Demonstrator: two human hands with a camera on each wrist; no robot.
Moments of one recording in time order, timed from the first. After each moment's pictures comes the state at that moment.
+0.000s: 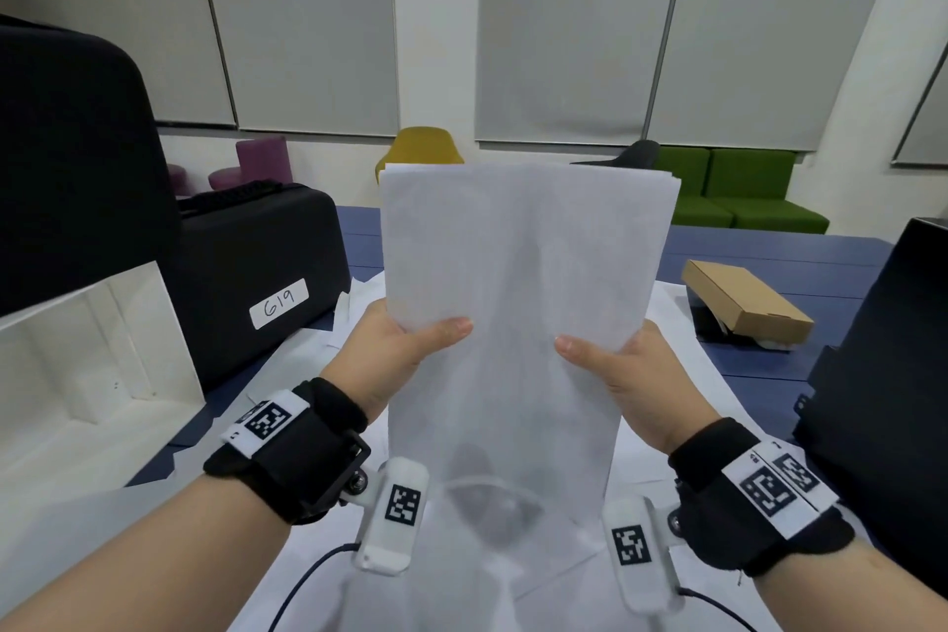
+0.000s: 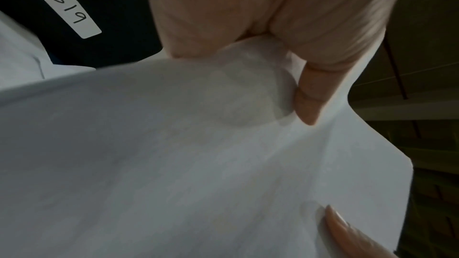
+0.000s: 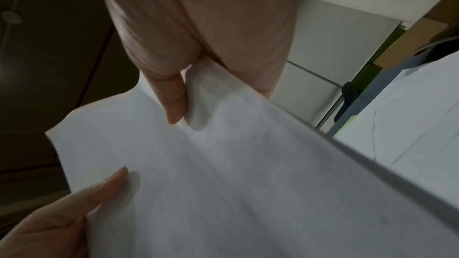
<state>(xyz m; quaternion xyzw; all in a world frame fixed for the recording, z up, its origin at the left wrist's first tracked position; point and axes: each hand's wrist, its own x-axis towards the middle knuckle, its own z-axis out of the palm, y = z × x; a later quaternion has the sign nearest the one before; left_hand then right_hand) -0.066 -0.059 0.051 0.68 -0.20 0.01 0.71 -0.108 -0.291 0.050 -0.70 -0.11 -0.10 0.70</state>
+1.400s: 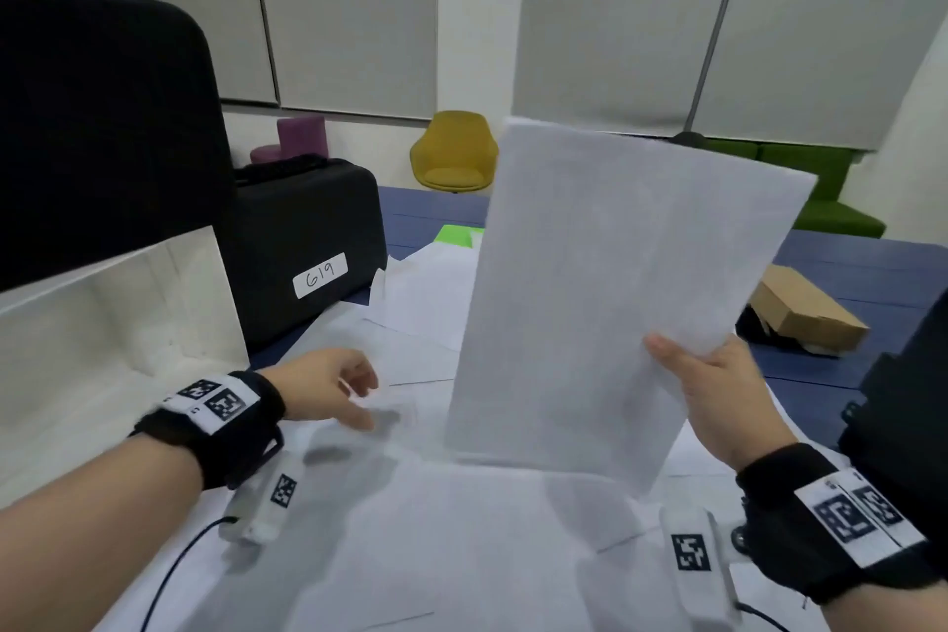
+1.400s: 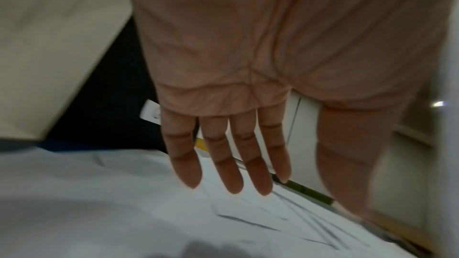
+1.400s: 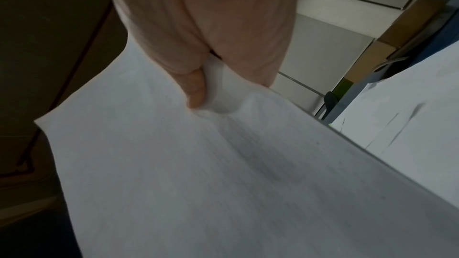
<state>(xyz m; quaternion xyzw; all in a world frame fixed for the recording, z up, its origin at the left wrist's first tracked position) -0.043 0.059 -0.003 0.95 -0.08 -0.15 0.28 -0.101 -0.320 0.018 -0.70 -0.03 -0.17 0.69</state>
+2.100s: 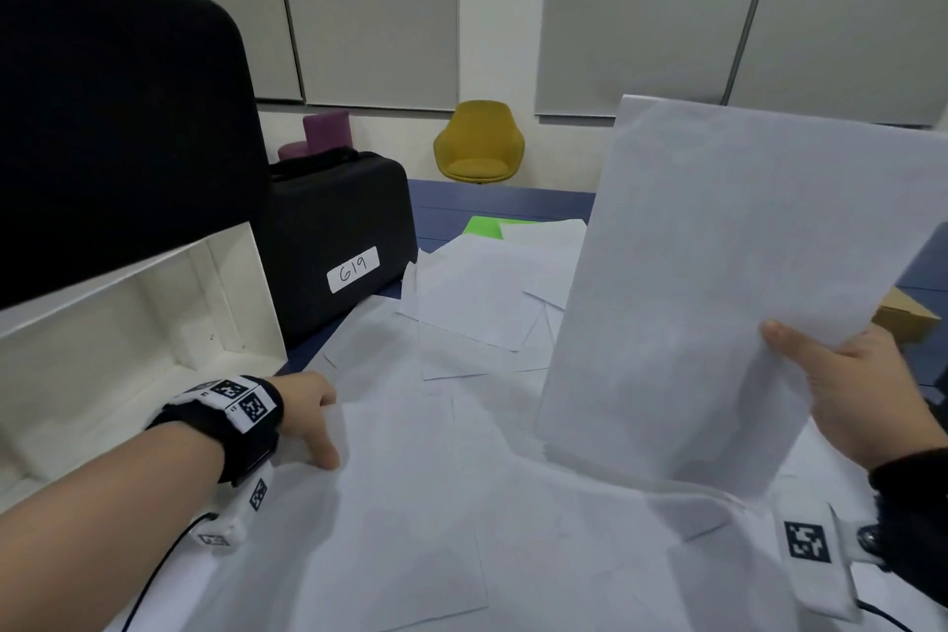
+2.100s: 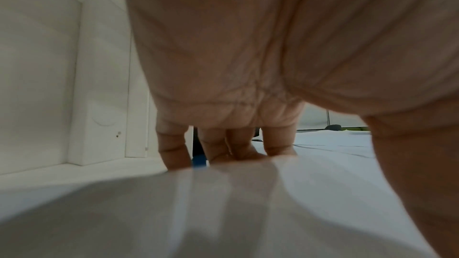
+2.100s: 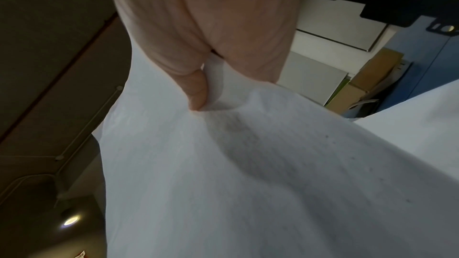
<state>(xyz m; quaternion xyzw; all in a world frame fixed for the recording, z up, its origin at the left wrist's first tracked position) -0.037 0.110 -0.021 0.97 0.02 -0.24 0.07 -0.100 -0.369 0.018 -0.73 -0.06 -0.24 0.64</state>
